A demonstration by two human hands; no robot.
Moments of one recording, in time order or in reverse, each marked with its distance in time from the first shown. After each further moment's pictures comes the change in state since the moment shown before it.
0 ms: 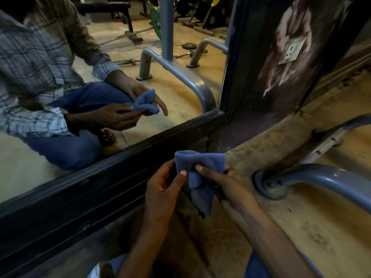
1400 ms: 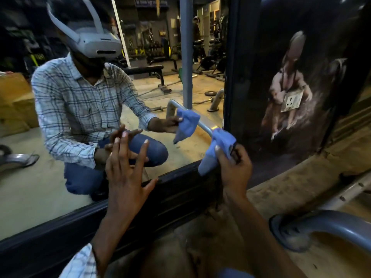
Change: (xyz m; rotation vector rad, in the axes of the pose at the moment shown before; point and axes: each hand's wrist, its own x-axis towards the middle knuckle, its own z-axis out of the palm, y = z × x) left_hand 0.052 0.086 -0.063 1.375 0.489 0.782; right_hand 0.054 -0.087 0.011 0.049 0.330 -0.749
